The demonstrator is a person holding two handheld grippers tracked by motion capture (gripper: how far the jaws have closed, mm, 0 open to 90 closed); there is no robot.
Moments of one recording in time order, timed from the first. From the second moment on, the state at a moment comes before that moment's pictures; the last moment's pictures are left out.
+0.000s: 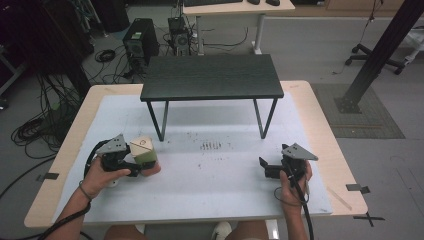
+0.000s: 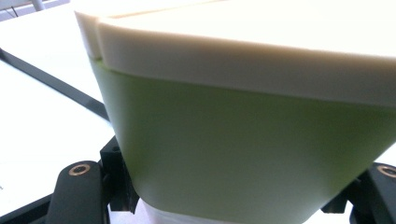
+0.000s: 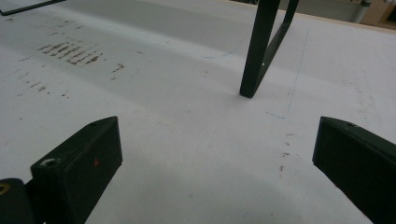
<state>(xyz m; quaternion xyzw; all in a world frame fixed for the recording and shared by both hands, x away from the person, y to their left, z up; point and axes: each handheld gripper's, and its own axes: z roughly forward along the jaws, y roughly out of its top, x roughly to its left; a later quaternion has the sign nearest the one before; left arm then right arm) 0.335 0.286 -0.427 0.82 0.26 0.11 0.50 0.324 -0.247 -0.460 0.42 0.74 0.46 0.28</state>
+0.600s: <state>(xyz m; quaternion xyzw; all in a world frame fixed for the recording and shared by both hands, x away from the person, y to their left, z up) 0.329 0.278 -0.372 0.81 0.22 0.12 0.53 0.323 -0.247 -0.459 0.42 0.73 0.46 0.28</state>
